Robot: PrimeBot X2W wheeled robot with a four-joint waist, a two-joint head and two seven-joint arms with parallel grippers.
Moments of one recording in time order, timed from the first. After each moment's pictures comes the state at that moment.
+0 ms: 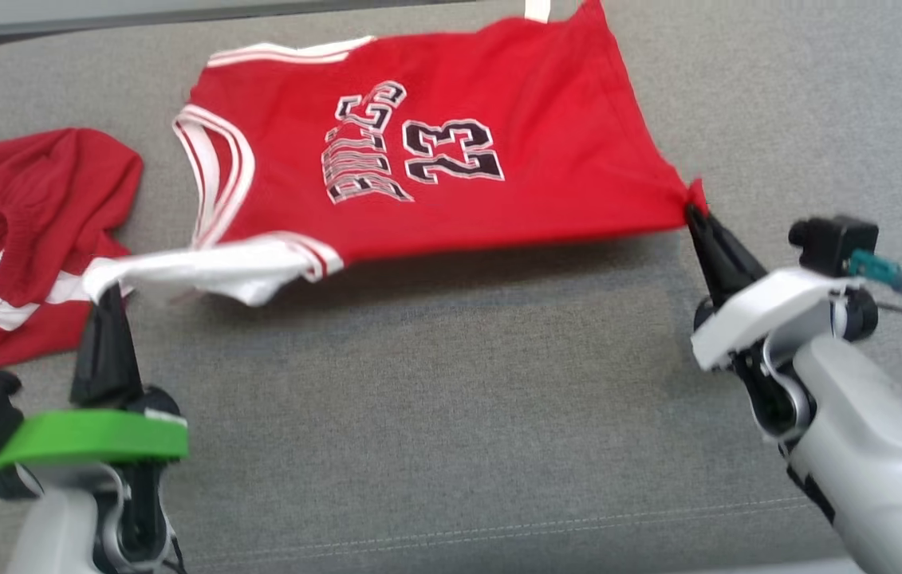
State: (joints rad) left arm -0.25 0.24 -0.10 0.21 -0.78 -0.04 -0.26; right arm -0.64 -0.33 0.53 0.64 0.81 0.13 -0.26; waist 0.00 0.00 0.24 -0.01
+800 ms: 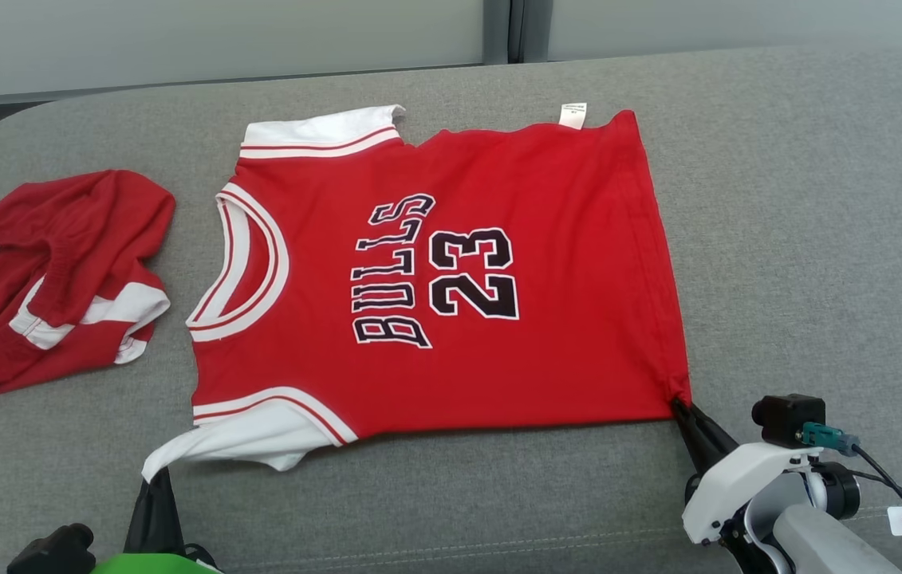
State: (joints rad) left arm 0.00 0.06 0.07 0.42 -0.56 -0.11 -0.26; right arm -0.32 -0.27 0.51 0.70 0.71 0.13 -0.26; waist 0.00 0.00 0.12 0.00
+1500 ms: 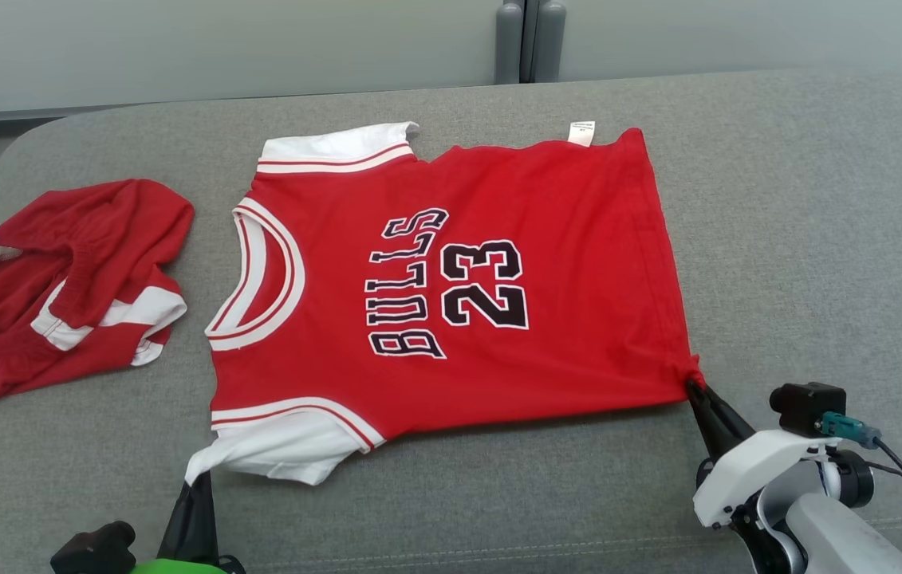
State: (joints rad) left arm 0.02 0.07 -0.03 0.42 -0.51 -0.13 -0.26; right arm -0.30 -0.27 0.45 0.66 0.69 0.13 -0.26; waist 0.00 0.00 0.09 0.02
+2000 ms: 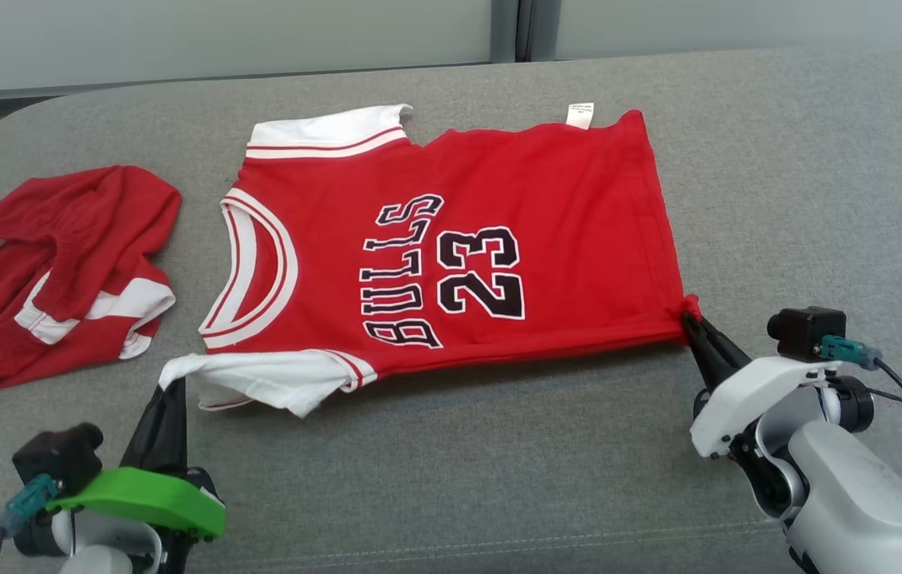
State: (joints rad) left arm -0.10 0.20 -0.10 0.35 -0.54 -0.13 -0.21; right arm -0.41 -0.29 0.43 0.63 0.68 0.13 -0.18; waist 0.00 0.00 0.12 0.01
